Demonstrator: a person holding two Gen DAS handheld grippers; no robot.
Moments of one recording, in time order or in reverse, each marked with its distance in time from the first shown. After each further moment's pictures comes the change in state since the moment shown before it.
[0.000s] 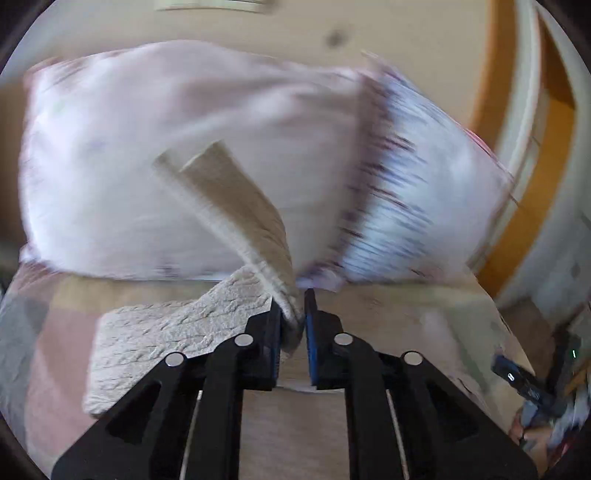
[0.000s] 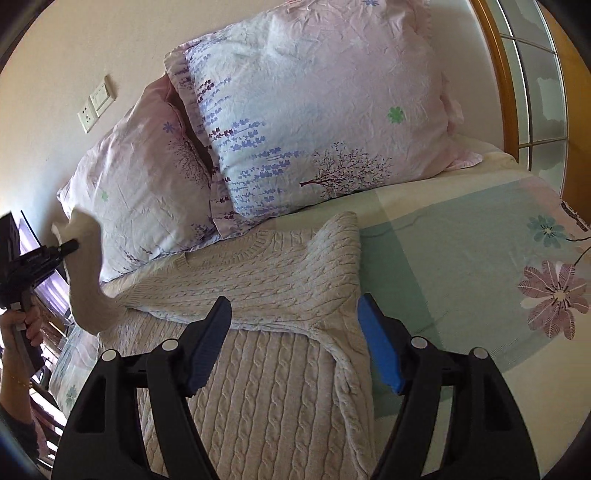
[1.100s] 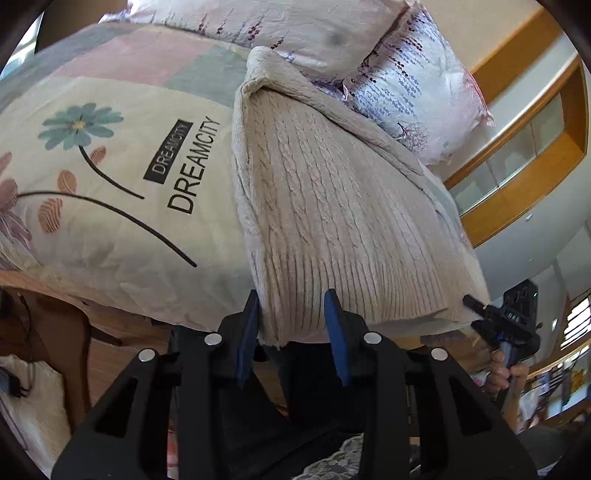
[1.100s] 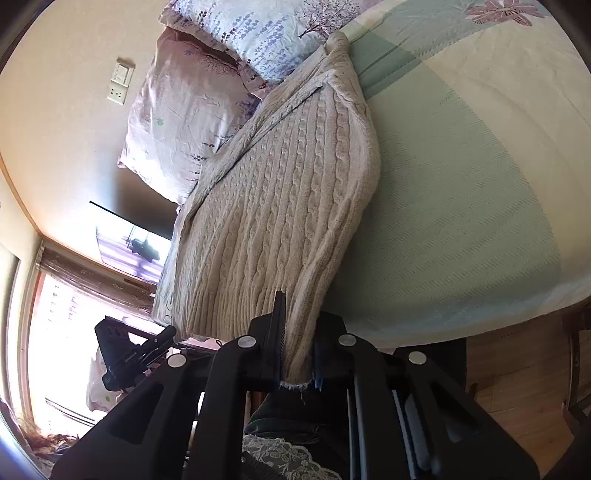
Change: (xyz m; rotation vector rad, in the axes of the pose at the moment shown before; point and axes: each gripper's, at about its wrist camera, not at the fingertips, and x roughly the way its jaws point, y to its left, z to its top) left arm -0.140 0.045 -0.280 -0.421 0.266 -0.099; right arm -0.085 -0.034 -0.152 0.296 0.380 0.355
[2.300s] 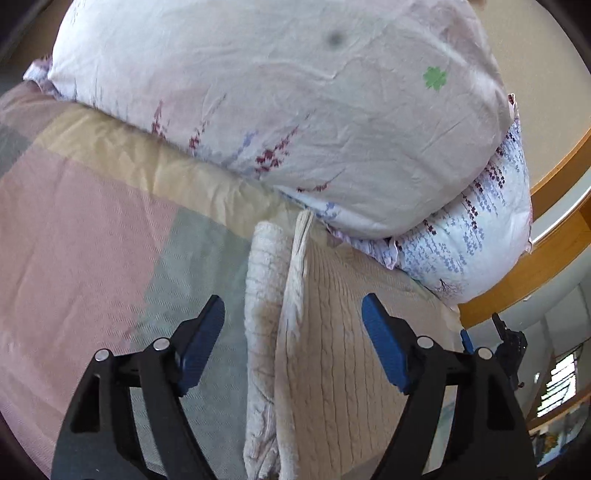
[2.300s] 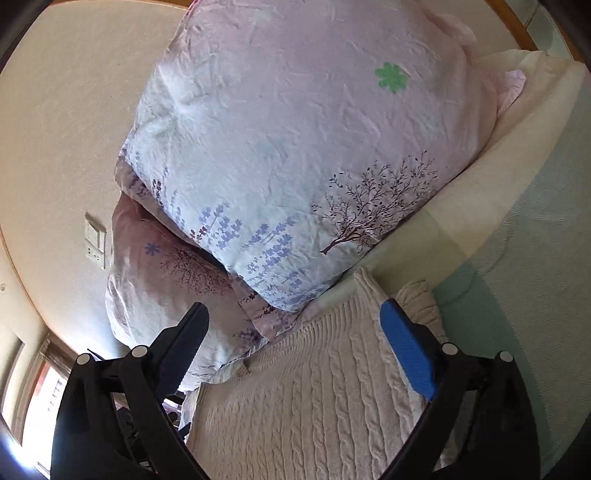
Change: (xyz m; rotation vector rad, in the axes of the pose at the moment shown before) left arm 0.091 0.077 0.327 -0.104 -0.091 -0.048; right arm 0.078 -0.002 0.284 0.067 -0.480 0.089
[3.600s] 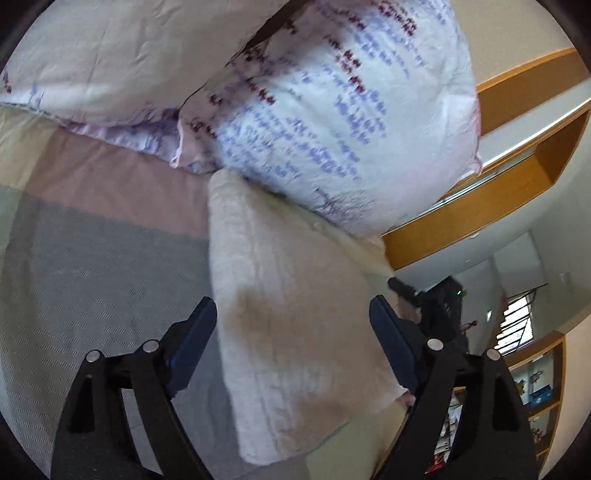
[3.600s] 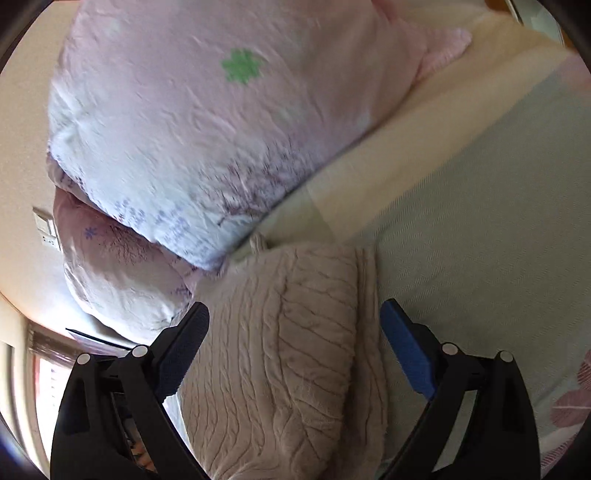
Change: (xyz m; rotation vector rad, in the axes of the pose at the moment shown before) left arm 0.126 -0.204 -0.089 0.112 0.247 -0.222; right arm 0.001 -0.069 0.046 0.097 0.358 -0.204
